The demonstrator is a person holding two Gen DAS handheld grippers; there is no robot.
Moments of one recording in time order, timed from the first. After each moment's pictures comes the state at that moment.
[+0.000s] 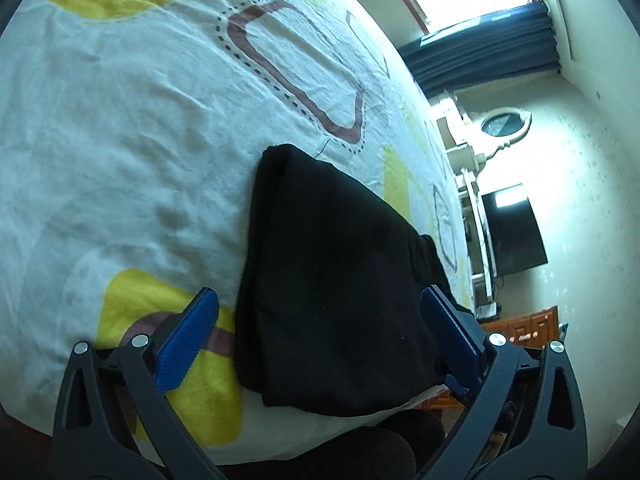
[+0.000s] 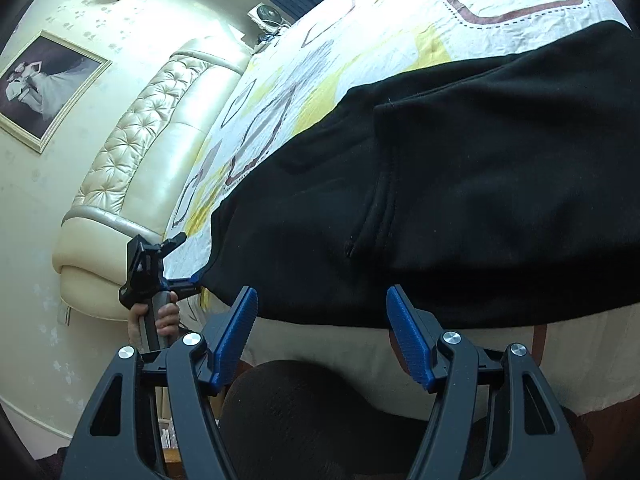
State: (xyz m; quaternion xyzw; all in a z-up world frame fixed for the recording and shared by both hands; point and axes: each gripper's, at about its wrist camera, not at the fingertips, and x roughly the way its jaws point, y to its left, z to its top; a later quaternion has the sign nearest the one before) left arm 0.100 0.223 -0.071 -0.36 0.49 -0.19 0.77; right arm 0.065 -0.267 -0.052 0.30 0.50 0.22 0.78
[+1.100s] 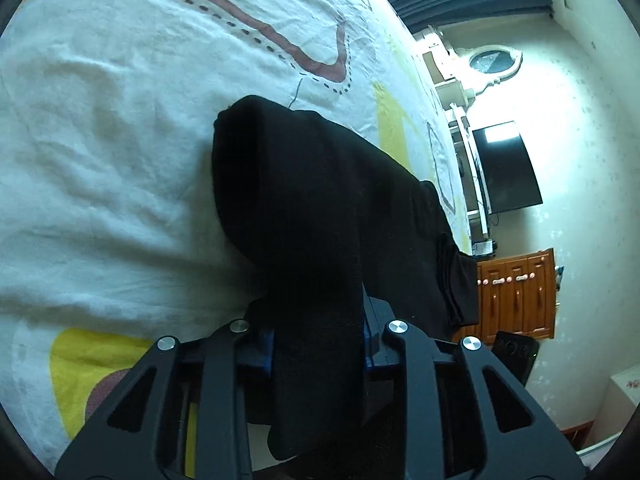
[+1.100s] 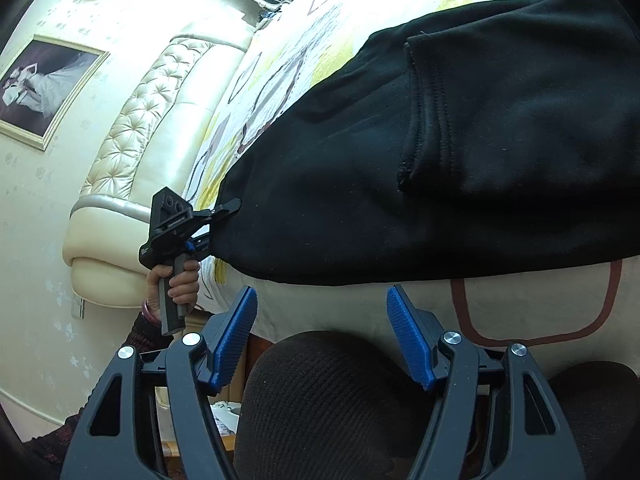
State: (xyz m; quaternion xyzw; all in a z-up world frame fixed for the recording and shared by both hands) left arm 0.137 0.204 -0.099 -0.33 0.55 -0.27 0.72; right arm 0.052 -0.231 -0.066 0.32 0.53 0.24 0.75
